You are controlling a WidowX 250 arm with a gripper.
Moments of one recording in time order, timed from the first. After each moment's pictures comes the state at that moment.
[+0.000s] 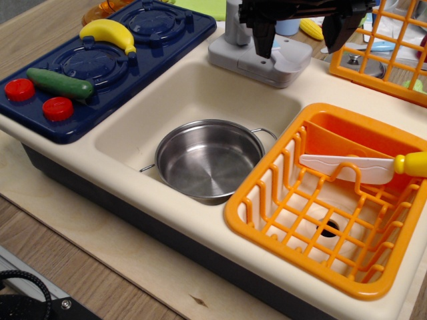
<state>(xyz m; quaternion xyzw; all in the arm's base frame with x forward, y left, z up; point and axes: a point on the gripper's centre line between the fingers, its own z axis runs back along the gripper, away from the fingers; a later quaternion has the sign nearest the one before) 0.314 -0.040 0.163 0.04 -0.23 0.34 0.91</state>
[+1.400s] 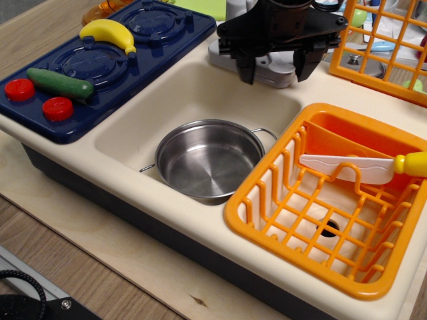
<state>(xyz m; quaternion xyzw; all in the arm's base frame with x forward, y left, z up) 0.323 -0.017 0.123 0.03 -0.23 0.32 0.92</state>
